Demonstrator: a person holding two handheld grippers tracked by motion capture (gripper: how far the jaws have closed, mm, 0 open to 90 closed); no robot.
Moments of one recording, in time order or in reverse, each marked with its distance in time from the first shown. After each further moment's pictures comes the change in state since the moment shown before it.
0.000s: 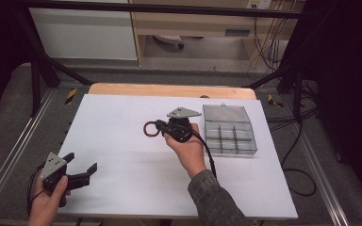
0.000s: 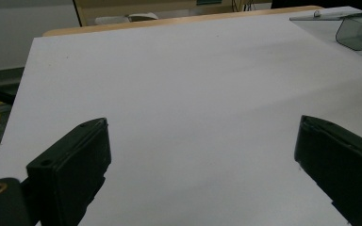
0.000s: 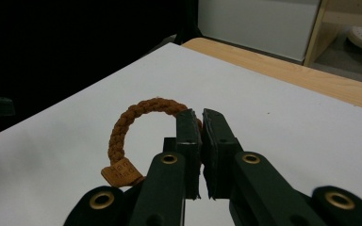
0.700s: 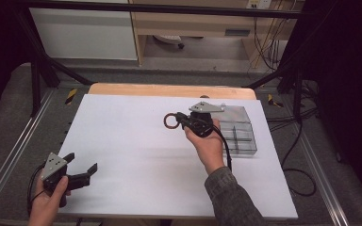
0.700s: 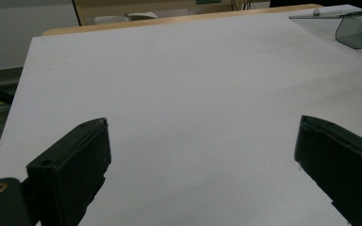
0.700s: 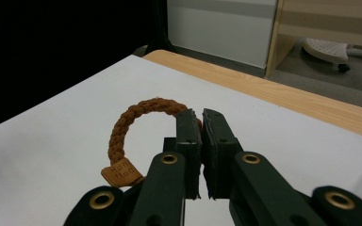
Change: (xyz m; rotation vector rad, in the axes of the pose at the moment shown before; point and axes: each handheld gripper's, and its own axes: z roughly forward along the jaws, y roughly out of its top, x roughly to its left) left arm 0.000 0.000 0.000 0.004 0.000 0.004; right arm -0.040 0.005 -0.040 -0.041 -0.107 0.009
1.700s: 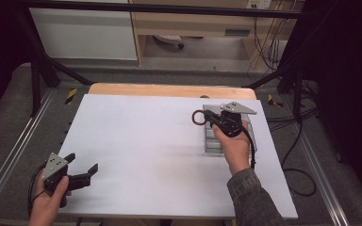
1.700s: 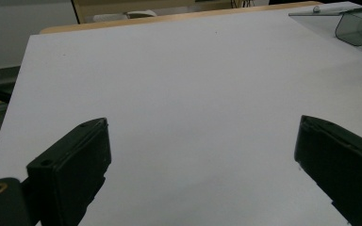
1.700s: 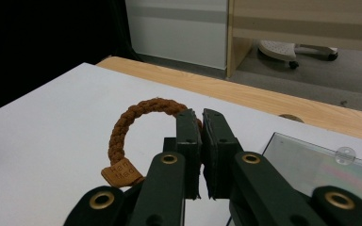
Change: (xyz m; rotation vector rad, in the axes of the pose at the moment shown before) left arm -0.001 -0.001 0.001 0.007 -0.003 0.001; right arm -0.058 -0.013 -0.049 -0.034 -0.128 0.049
